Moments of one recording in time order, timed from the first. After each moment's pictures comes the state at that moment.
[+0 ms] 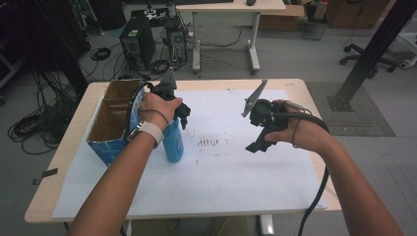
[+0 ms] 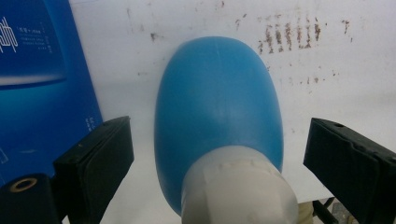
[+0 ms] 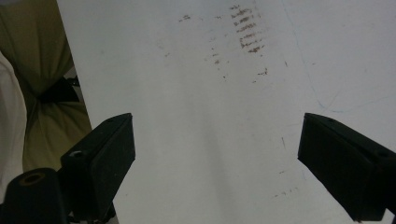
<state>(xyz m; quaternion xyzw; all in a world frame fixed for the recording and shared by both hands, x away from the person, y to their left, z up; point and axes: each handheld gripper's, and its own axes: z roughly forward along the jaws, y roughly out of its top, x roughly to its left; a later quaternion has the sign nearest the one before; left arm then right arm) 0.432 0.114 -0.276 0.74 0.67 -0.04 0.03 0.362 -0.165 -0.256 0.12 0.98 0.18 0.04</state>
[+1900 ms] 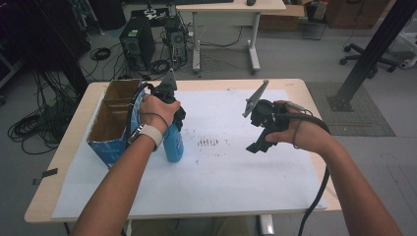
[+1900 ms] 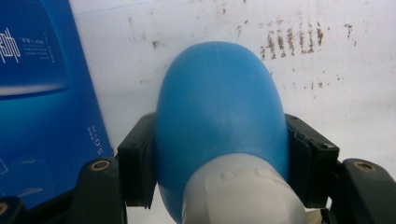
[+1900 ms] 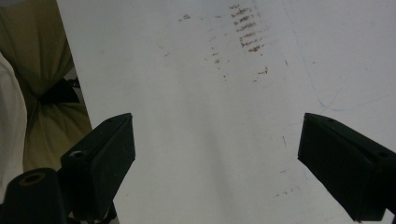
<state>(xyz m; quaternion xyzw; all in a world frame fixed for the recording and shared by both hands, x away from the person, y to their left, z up) 0.430 0.114 -0.279 0.75 0.67 -0.02 0.04 0.361 -0.167 -0.258 0.12 0.97 0.18 0.04</state>
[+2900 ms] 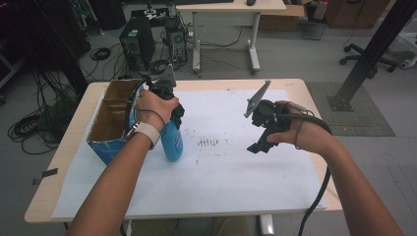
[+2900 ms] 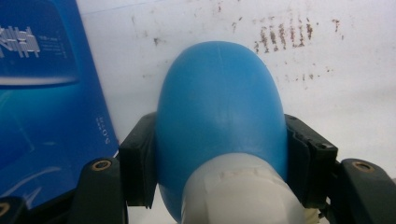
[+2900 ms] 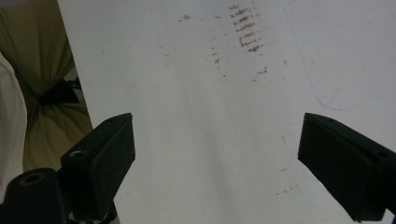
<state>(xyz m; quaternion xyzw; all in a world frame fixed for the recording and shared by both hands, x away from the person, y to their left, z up) 0.425 0.116 -0.254 0.75 0.66 -0.02 0.04 0.358 -0.170 -0.256 0.12 0.97 0.19 0.04</state>
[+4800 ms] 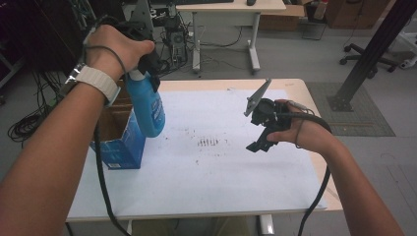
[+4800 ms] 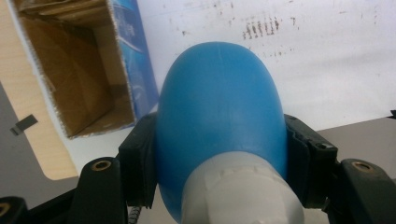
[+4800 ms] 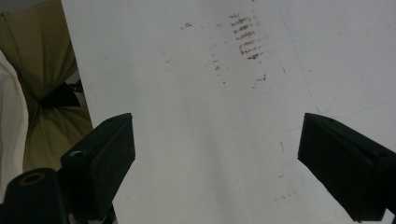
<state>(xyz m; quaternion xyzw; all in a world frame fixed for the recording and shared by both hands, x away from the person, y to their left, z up) 0.395 0.139 -0.090 0.75 0.66 -0.01 0.04 0.359 -0.169 -0.252 0.12 0.97 0.20 0.05</state>
